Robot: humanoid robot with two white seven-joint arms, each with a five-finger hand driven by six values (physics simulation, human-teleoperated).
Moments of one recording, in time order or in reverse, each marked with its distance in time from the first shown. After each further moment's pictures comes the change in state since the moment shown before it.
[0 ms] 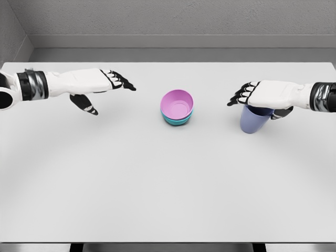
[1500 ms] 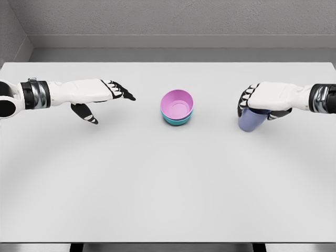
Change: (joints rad) left arm 0.035 0.000 -0.001 0.002 -0.006 0.000 -0.004; right arm 0.002 0.000 0.008 0.001 0.000 0.000 0.000
